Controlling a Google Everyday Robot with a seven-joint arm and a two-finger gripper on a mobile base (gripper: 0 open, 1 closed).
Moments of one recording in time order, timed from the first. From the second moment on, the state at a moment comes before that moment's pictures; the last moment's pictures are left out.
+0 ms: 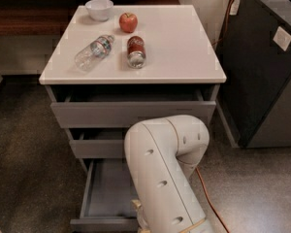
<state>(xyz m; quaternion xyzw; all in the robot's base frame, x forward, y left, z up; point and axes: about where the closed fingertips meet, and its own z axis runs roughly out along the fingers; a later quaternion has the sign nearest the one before) 0.438 0.026 0.194 -0.74 0.63 0.12 0.20</state>
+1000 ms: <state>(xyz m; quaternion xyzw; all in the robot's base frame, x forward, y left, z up) 0.432 0.038 0.179 -0.73 0.62 0.16 0.25</state>
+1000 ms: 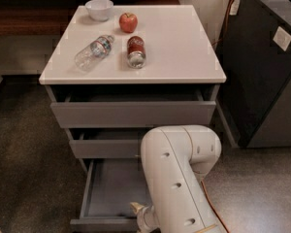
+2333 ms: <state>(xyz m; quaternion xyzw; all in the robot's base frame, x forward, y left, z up) 0.459 0.016 0.182 -0.71 0.65 0.14 0.25</state>
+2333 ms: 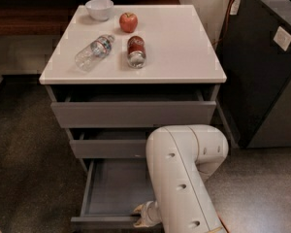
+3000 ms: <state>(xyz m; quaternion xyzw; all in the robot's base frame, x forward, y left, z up) 0.478 0.009 0.187 -0.71 0.65 0.12 0.25</state>
